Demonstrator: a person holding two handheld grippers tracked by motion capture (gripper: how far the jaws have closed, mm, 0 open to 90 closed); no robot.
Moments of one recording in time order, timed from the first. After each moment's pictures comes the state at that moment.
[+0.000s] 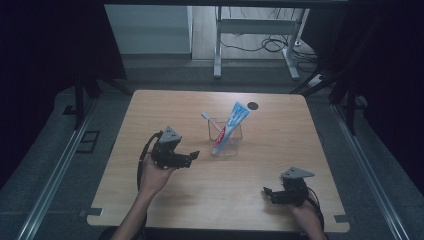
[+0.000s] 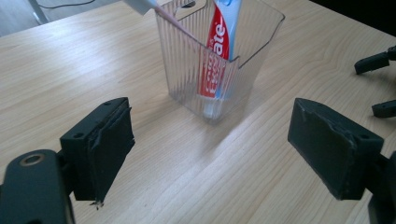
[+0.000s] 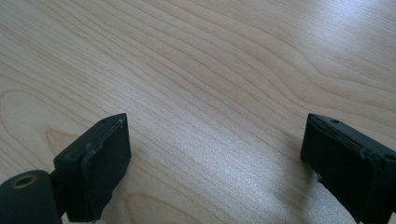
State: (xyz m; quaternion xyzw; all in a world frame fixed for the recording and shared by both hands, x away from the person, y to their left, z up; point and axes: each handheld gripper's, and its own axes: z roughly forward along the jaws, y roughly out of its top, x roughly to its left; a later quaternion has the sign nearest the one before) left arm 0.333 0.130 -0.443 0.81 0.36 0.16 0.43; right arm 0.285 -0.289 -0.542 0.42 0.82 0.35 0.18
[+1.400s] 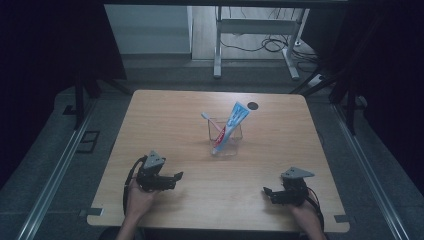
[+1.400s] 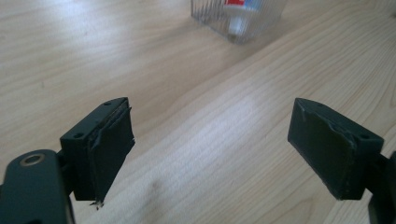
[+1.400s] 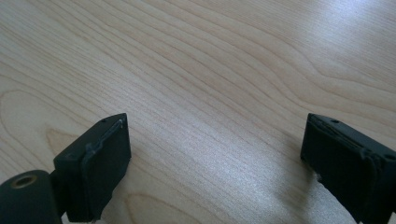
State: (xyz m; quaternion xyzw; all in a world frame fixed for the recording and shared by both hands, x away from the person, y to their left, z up) left arm 0.292 0.172 -0.507 0.80 0.40 0.16 0.41; right arm 0.285 -0.289 -0.542 0.42 0.82 0.35 0.18
